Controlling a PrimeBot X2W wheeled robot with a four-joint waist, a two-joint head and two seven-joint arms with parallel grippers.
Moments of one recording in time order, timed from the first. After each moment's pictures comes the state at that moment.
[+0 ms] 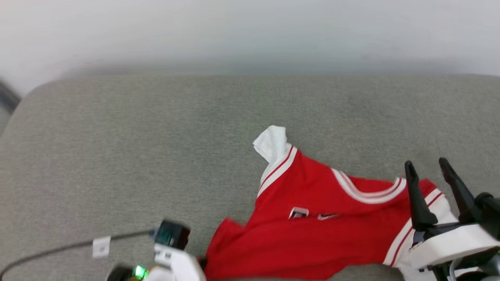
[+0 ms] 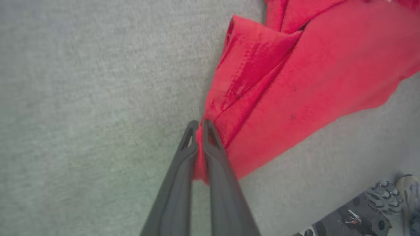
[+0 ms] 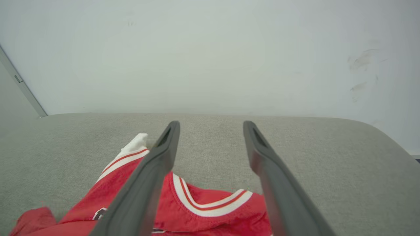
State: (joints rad) left arm -0.14 0.45 -0.61 0.03 -0.64 0.16 0.49; right arm 0.04 -0.06 -0.06 -0.24 0.15 0.13 0.09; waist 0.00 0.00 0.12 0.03
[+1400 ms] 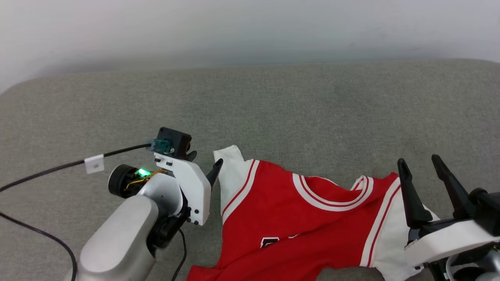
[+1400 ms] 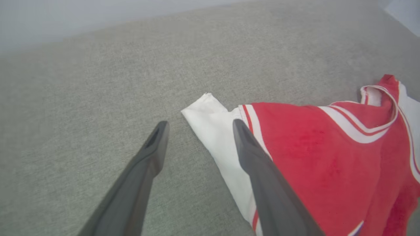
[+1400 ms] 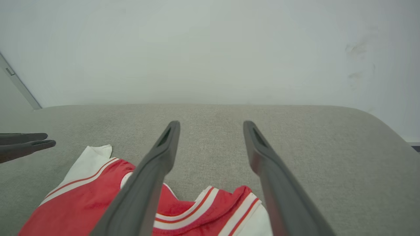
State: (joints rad) left arm -0.49 0.37 -0.58 0.24 -0.62 0.05 0.35; right arm 0.04 -0.06 -0.04 -0.27 0.15 0.13 0.12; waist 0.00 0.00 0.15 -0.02
